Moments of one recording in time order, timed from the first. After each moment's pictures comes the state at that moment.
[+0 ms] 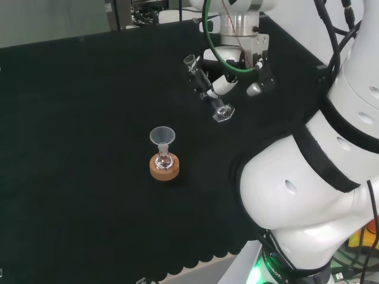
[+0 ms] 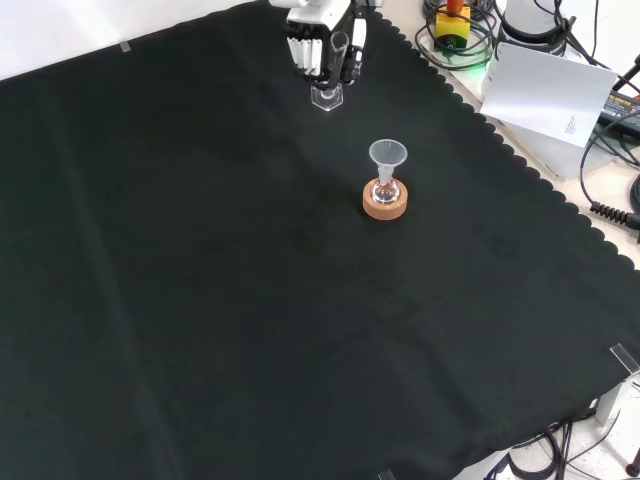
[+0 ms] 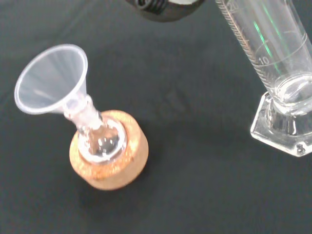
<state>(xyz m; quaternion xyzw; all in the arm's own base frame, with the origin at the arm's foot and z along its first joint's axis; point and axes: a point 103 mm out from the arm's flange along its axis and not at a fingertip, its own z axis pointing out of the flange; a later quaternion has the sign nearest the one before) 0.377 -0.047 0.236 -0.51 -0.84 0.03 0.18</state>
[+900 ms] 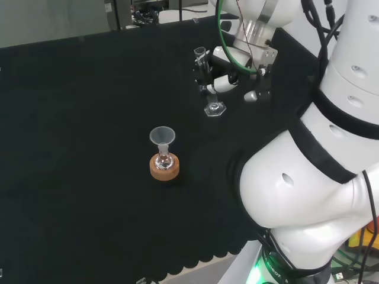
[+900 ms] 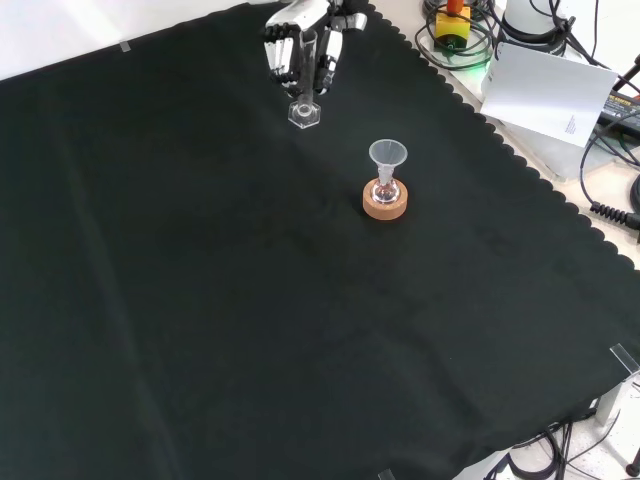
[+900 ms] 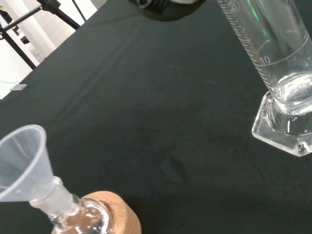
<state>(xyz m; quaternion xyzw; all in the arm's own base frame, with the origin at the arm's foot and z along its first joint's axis) 0.410 -0.063 0.203 -0.53 -0.82 -0.10 0.18</state>
